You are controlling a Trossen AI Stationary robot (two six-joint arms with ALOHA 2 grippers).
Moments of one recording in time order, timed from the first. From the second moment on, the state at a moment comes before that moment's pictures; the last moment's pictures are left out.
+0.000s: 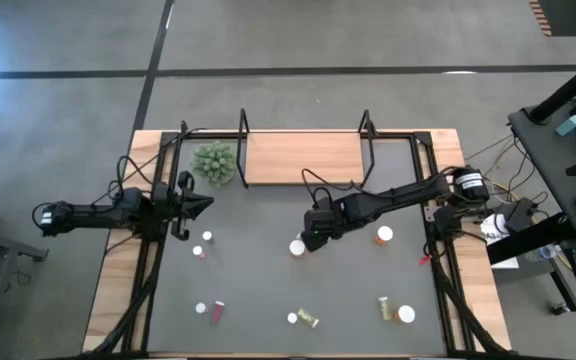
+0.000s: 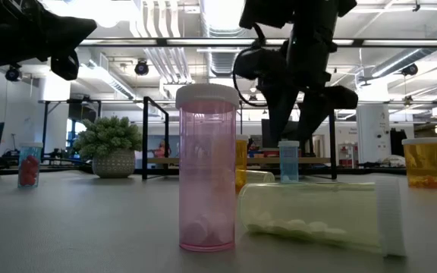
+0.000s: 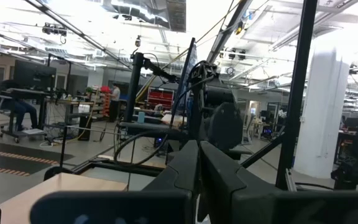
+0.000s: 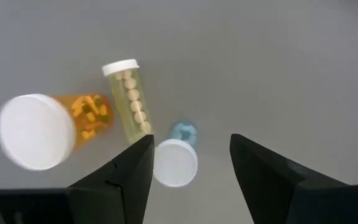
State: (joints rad) left arm 0.00 0.11 0.01 0.38 -0.08 -0.12; right arm 0.11 1.80 1.29 -0.80 0.08 1.14
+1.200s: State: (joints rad) left arm 0.00 0.11 0.01 0.38 -0.08 -0.12; right arm 0.10 1.84 1.29 -0.81 0.04 1.14
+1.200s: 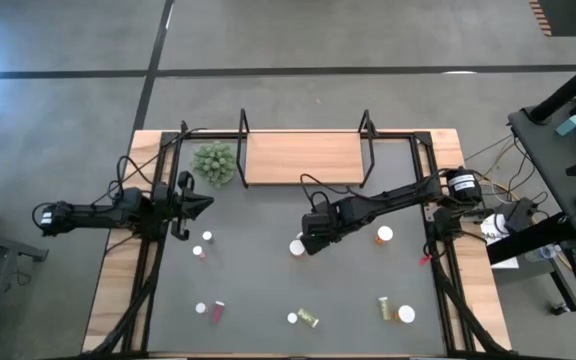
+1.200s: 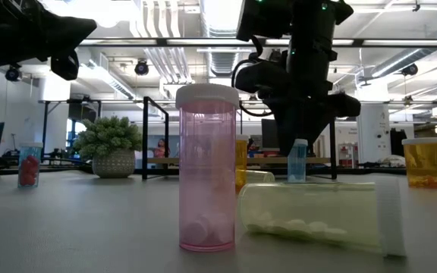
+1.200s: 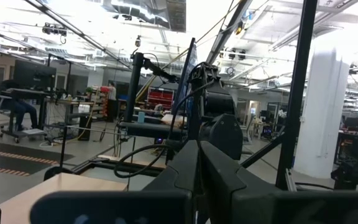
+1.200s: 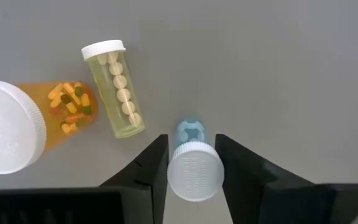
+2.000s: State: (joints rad) left arm 0.00 0.11 0.01 0.38 -0.08 -0.12; right arm -0.13 1.84 1.50 -1.00 0.26 1.25
